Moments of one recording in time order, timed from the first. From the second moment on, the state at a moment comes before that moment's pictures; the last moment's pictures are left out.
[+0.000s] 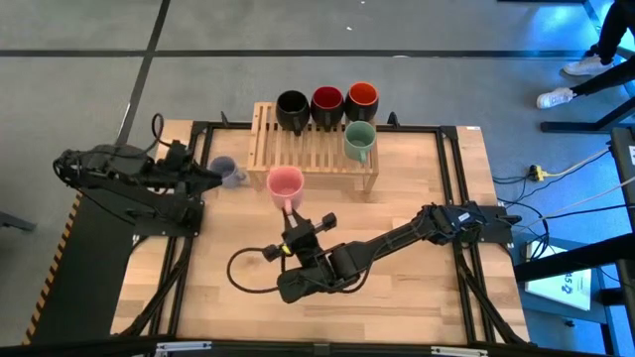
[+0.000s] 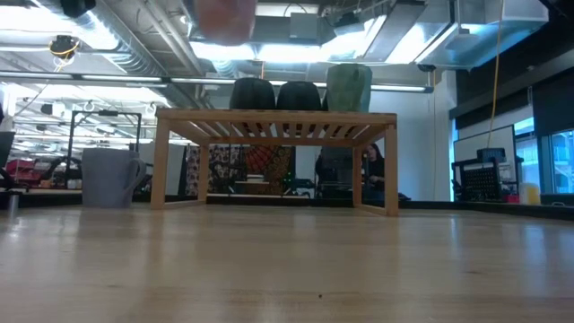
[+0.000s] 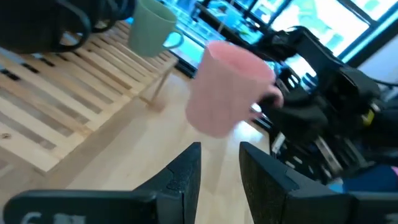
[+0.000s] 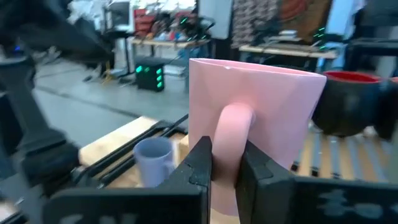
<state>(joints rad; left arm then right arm) -0.26 0.44 0.94 -0.78 -0.36 -0.68 0.42 2.36 2.36 -0.64 1.44 0.68</state>
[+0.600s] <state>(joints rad) -0.26 0.43 0.94 -0.78 -0.27 -0.64 0.33 2.36 2.34 -1.46 1.50 1.59</state>
